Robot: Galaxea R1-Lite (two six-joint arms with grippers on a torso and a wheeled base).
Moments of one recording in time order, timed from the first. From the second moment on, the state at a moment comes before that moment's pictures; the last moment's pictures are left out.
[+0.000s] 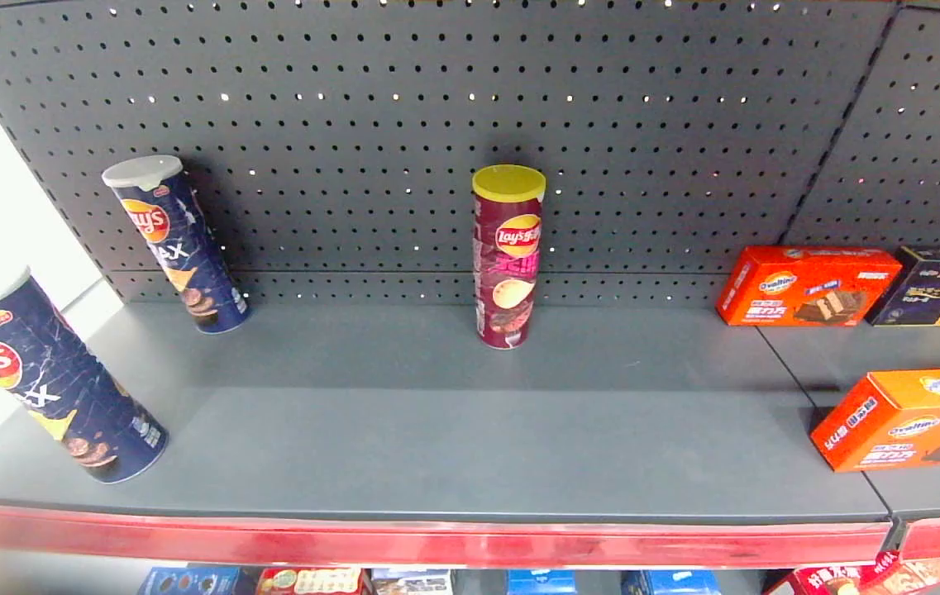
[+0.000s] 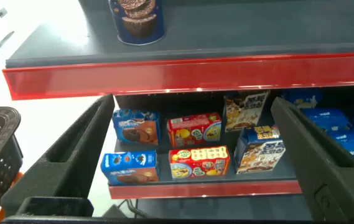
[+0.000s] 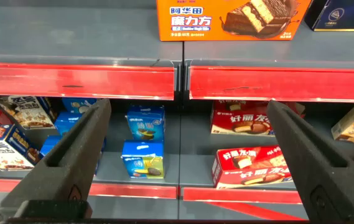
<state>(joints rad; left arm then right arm) 0.00 0.01 0.00 0.00 -0.03 0.03 0.00 0.00 0.00 0.00 0.02 0.00</state>
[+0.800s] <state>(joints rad) 0.00 0.01 0.00 0.00 -0.03 0.03 0.00 0.00 0.00 0.00 0.02 0.00</state>
